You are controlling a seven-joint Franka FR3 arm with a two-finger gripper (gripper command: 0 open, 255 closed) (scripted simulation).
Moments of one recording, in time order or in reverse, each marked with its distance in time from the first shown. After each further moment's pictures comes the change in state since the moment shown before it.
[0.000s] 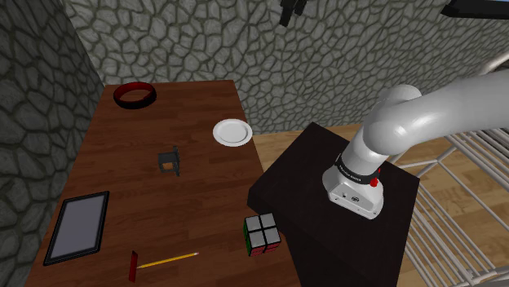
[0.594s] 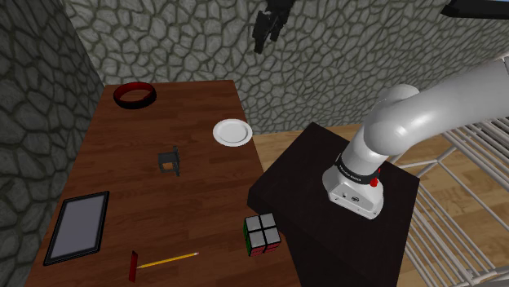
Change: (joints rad) arm 0.021 0.121 0.075 -0.095 0.042 0.189 0.078
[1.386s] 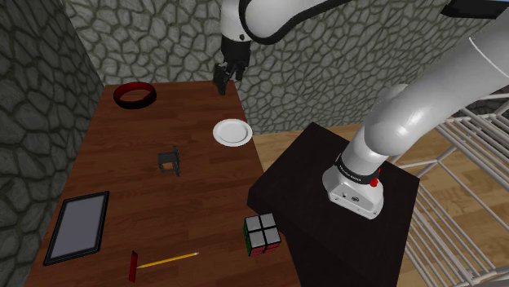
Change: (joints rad) arm 0.021 0.336 0.144 -0.034 0.023 0.331 0.155
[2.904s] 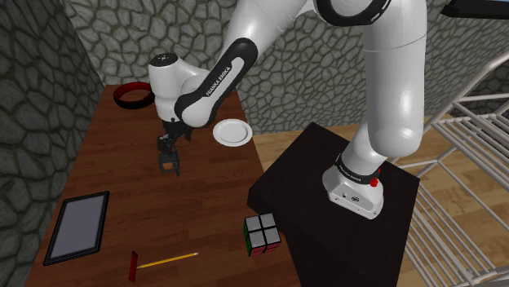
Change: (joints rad) arm 0.156 0.897 0.037 0.460 -0.339 0.321 0.423
